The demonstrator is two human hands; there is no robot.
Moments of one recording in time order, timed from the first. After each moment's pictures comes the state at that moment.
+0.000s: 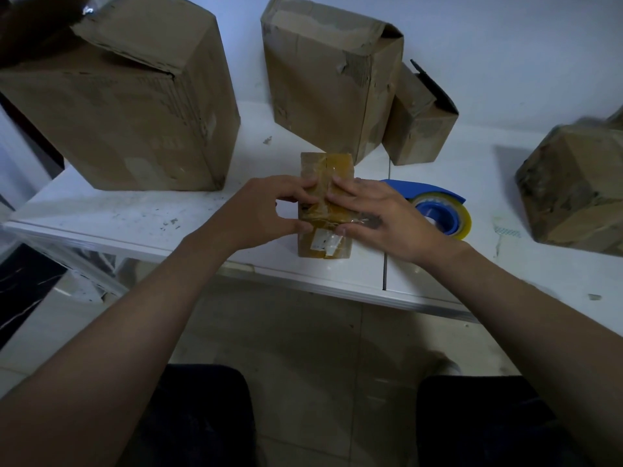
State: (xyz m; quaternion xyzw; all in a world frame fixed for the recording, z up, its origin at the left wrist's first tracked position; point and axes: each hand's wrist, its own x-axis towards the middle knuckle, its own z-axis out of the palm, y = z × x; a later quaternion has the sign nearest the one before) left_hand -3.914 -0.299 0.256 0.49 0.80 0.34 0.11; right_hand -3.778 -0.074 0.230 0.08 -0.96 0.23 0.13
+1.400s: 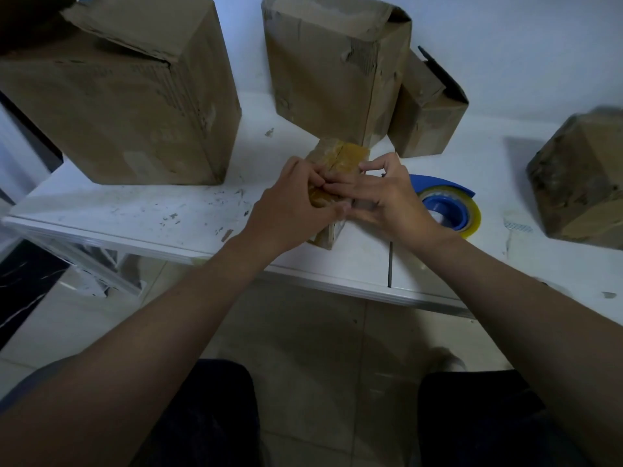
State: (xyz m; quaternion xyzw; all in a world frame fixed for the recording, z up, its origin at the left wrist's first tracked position) left_hand -3.878 -0.261 0.254 0.36 0.86 0.36 0.07; right_hand -3.810 -0.059 0.207 0.11 -0.93 0.20 0.28
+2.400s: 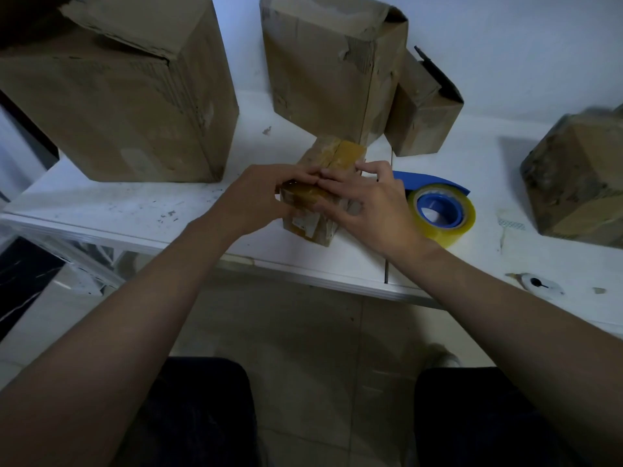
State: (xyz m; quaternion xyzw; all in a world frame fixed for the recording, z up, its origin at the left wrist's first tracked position) left_hand -3.928 -0.293 0.247 0.48 0.80 0.35 0.09; right_hand -3.786 -0.112 0.236 -0.06 -0.95 0.21 0.20
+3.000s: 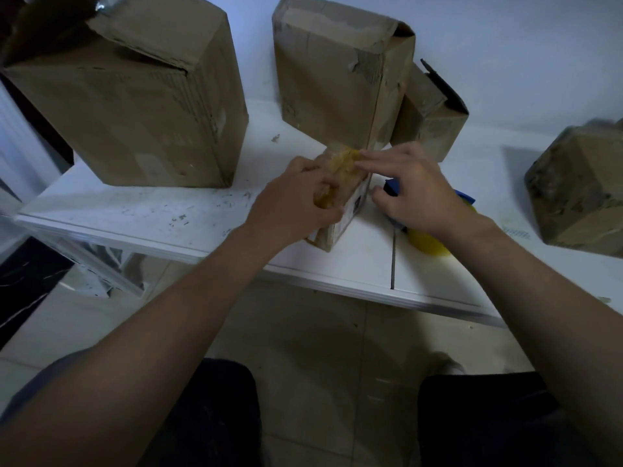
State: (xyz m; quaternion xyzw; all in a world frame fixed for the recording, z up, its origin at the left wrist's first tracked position) left_hand -3.884 -0.270 0.272 0.40 0.87 0.28 0.06; right_hand -3.784 -0.071 0.274 -0.04 -0.97 0.18 0.17
